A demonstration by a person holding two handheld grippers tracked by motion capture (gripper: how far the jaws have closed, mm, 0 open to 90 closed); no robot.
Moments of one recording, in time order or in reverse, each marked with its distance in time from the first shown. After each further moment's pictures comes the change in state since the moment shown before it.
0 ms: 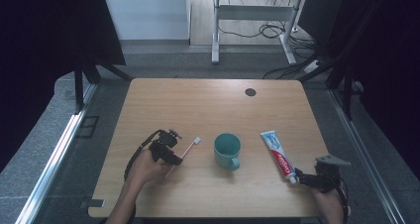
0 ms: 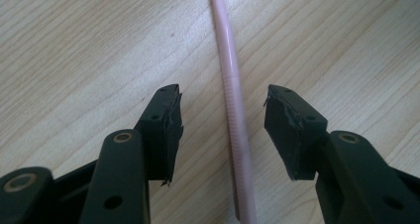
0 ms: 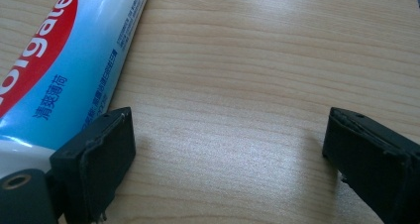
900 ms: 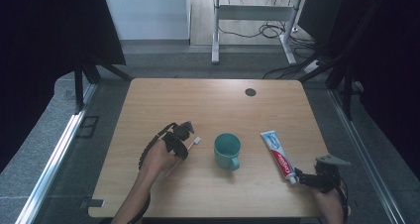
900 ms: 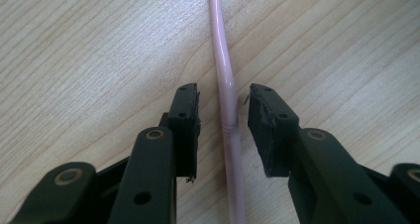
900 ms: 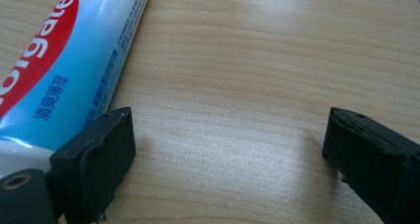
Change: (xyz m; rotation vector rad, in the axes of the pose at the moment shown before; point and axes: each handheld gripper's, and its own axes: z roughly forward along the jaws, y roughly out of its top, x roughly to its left) left arm -0.007 0.046 0.018 0.192 0.051 -0.024; right arm 0.000 0.000 0.000 0.000 0.003 -0.004
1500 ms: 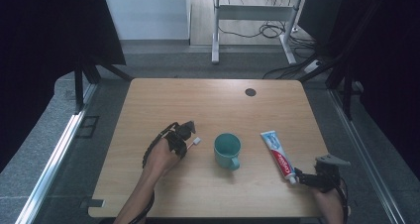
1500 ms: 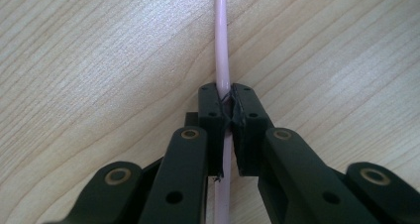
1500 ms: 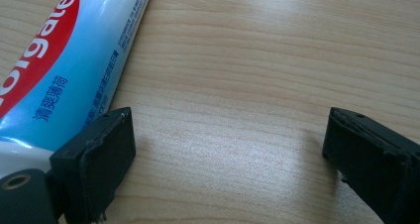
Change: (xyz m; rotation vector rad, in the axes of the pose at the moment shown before) left arm 0.002 0.005 0.004 0.054 0.013 -0.014; right arm 0.000 0.000 0.000 -0.001 0.002 -0.003
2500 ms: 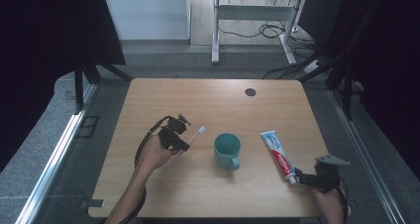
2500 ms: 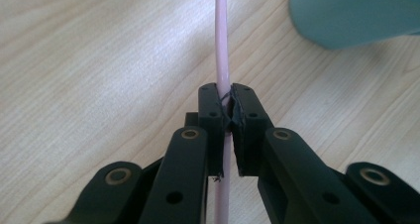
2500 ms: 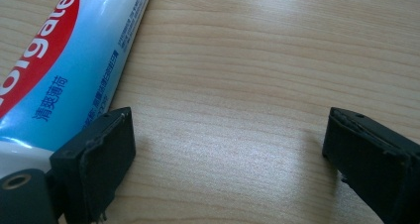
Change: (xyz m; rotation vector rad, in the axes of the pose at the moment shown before) left arm 0.004 -0.020 -0.047 -0.300 -0.141 0.069; right arm 0.000 0.000 0.000 0.000 0.000 0.001
